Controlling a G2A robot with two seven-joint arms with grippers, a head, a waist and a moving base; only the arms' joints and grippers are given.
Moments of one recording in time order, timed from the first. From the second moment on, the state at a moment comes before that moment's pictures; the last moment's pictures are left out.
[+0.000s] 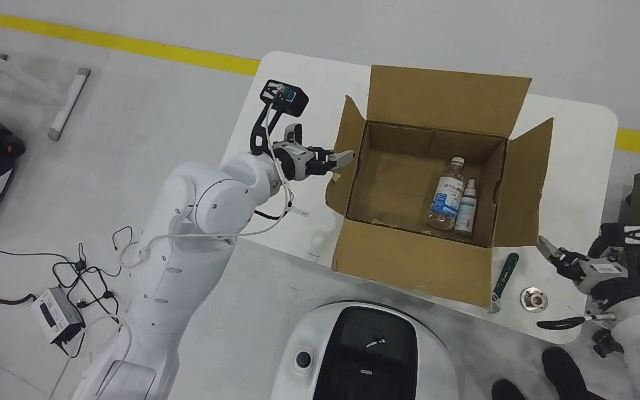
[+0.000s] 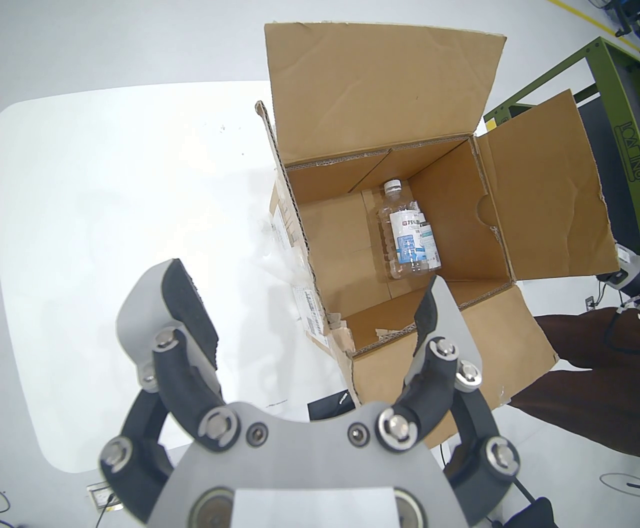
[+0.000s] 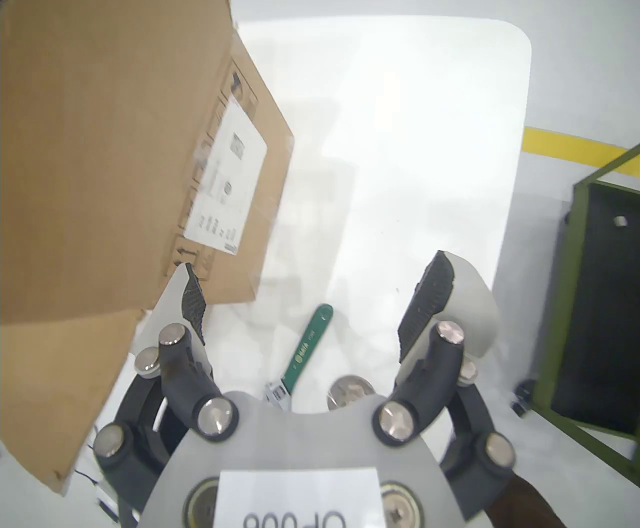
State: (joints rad) left arm 0.95 -1.22 -1.27 -1.97 0.81 0.10 -1.05; right arm -1.79 -1.14 2.00 -2.18 -0.92 -0.15 0.78
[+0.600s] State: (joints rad) left arm 0.95 -1.22 -1.27 -1.97 0.81 0.10 -1.05; right arm -1.84 -1.11 1.98 -2.23 -1.18 -0.25 1.22
